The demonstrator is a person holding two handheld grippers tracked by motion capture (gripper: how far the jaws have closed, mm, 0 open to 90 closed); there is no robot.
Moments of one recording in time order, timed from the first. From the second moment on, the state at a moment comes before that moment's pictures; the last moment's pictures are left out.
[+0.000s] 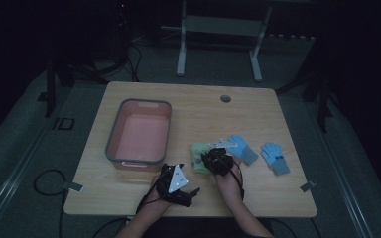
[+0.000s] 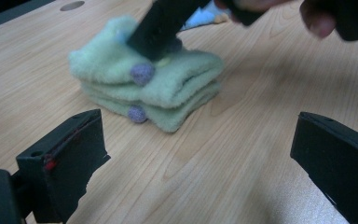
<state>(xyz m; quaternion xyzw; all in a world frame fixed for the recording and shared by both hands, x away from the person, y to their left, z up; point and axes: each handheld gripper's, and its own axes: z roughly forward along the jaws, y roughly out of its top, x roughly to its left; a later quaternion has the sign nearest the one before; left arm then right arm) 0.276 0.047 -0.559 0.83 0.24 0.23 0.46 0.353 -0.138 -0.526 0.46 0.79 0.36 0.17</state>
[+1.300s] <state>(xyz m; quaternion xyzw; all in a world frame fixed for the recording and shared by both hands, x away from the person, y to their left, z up) 0.282 0.035 -0.537 0.83 0.20 0.19 0.48 0.368 -0.208 -0.492 0.35 0.83 0.42 0.13</state>
